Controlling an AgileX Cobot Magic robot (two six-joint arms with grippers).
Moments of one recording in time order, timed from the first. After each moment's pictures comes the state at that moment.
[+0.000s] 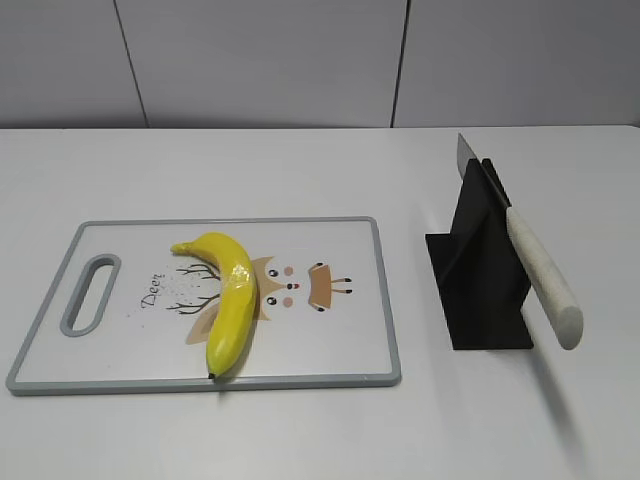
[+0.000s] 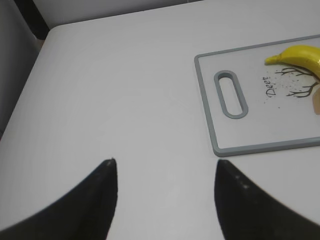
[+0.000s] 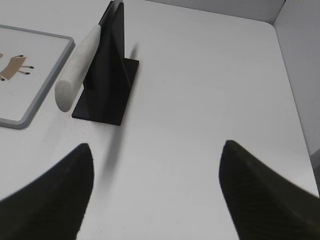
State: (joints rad) left arm -0.10 0.00 -0.47 0.05 1.08 0.17; right arm 0.08 -0.01 -0.42 0.06 0.94 -0.15
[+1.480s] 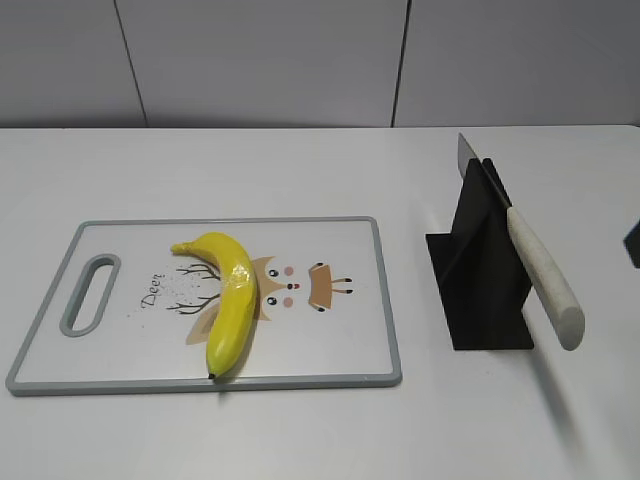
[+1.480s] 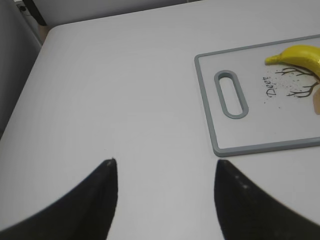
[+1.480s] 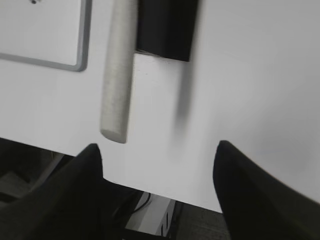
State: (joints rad) left arm -0.10 0.00 -0.47 0.05 1.08 0.17; right arm 0.11 1.18 -0.97 0.22 1.13 -0.08
